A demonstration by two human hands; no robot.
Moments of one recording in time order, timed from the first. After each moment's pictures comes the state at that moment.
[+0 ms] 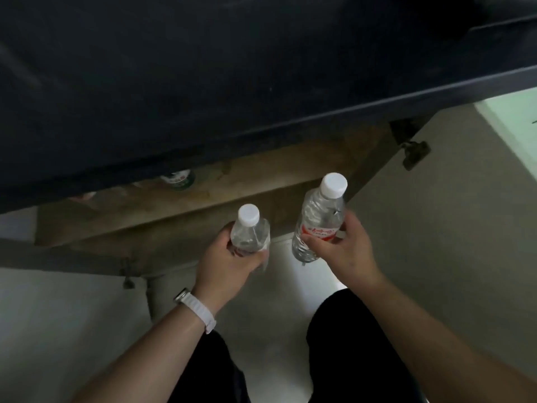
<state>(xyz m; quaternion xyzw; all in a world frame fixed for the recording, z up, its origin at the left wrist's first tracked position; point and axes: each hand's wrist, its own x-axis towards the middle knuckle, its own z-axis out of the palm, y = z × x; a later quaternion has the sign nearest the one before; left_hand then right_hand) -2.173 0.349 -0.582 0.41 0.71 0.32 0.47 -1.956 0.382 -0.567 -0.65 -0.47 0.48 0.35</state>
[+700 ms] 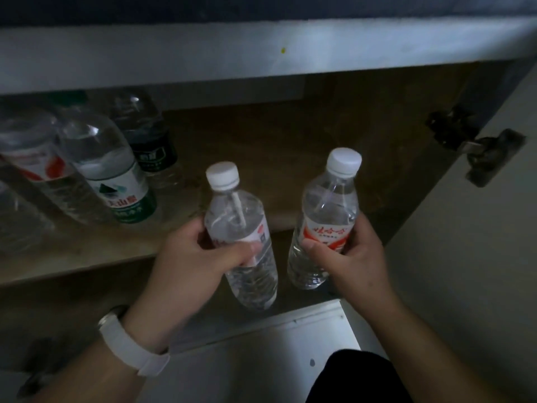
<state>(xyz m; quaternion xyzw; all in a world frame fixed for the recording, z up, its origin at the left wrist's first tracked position) -2.170 0.431 -0.637 0.42 0.65 0.45 0.44 -1.955 0.471 -0.674 -0.52 -0.56 0.44 0.47</state>
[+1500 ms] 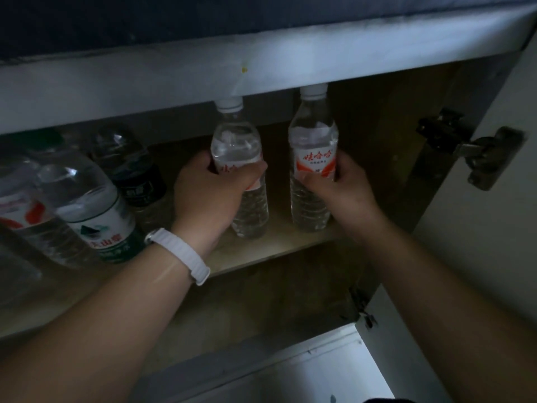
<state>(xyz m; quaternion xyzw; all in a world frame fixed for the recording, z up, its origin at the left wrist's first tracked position) -2.148 0.545 -0.606 0.49 0.62 0.54 0.29 -1.959 0.583 -0.641 -0.49 -0.57 0.42 0.51</state>
